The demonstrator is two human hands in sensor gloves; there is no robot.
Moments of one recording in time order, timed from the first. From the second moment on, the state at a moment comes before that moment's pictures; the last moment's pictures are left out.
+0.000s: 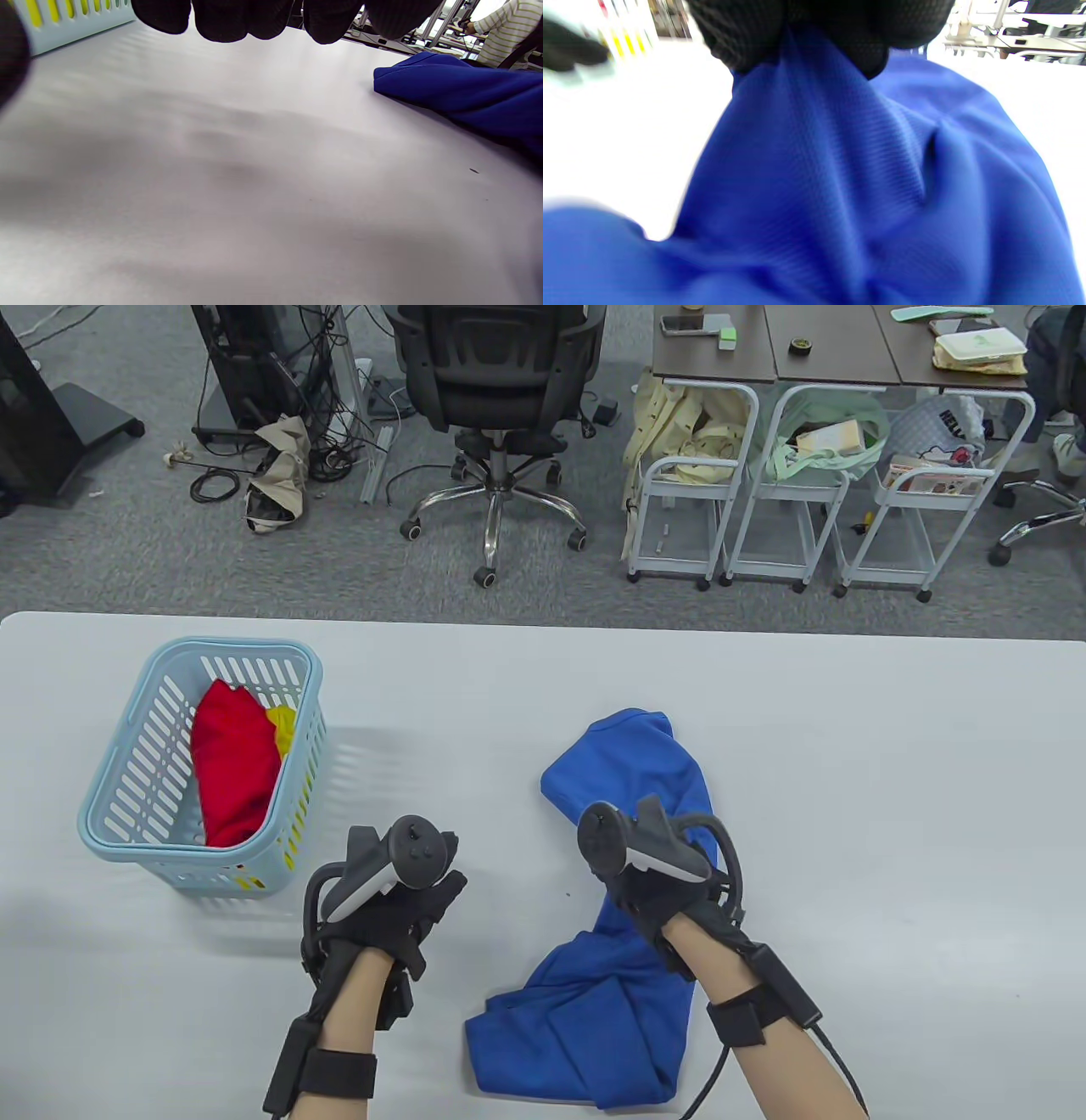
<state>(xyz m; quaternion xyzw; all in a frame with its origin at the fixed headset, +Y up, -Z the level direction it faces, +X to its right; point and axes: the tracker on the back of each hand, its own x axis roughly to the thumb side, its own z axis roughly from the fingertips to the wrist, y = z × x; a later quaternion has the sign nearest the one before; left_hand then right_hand) -0.180 -0.713 -0.310 -0.21 -0.06 0.10 0.97 0.086 -0.660 -0.332 0.16 0.08 0.98 0.07</state>
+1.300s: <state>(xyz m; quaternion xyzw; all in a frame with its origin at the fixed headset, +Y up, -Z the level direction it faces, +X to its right) -0.037 -0.762 -0.268 -0.27 -0.30 0.03 0.91 0.163 -0.715 -0.302 0.07 0.19 0.98 0.07</state>
